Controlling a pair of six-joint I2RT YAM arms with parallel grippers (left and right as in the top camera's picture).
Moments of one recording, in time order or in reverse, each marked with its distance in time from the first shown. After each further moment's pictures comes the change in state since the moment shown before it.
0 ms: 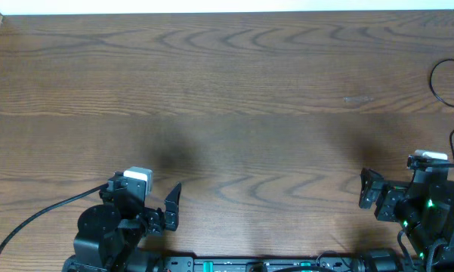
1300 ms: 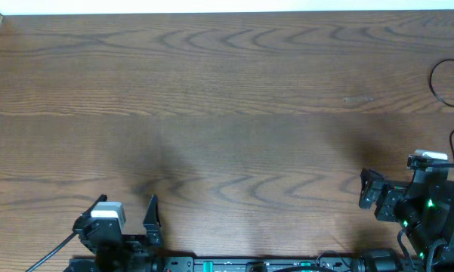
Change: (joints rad) left arm 0.177 -0.302 -0.001 -0.056 -0.053 0.000; right arm 0.000 0.000 0.000 0.000 0.000 0.001
